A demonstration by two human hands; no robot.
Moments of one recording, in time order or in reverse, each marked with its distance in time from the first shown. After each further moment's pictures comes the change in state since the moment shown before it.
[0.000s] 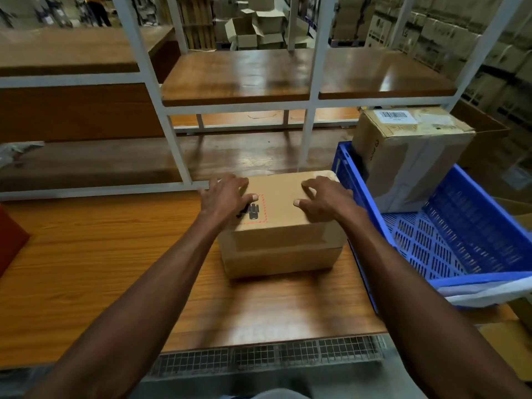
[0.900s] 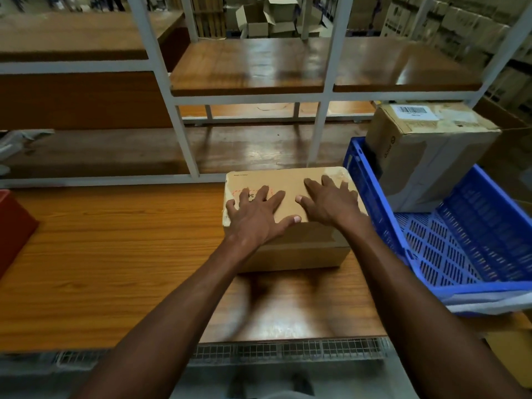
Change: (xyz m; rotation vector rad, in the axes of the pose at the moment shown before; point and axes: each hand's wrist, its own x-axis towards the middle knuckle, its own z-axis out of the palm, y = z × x) left_hand -0.047 0.043 0.021 0.187 -0.187 0.080; right_hand 0.000 -0.015 0.024 -0.149 -0.022 0.025
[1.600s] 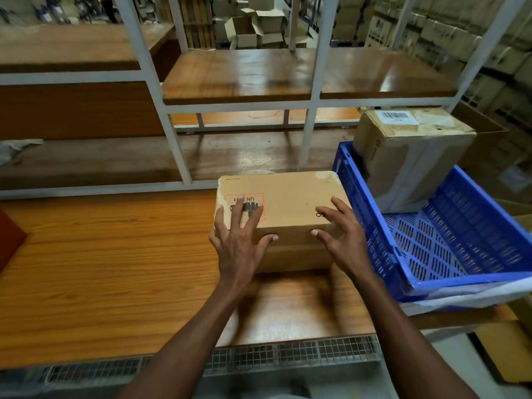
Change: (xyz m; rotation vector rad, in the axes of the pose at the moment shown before) left_hand -0.035 -0.012 0.066 -0.183 0.534 -0.112; right_hand -0.061 0.062 0.070 0.755 0.489 -0.149
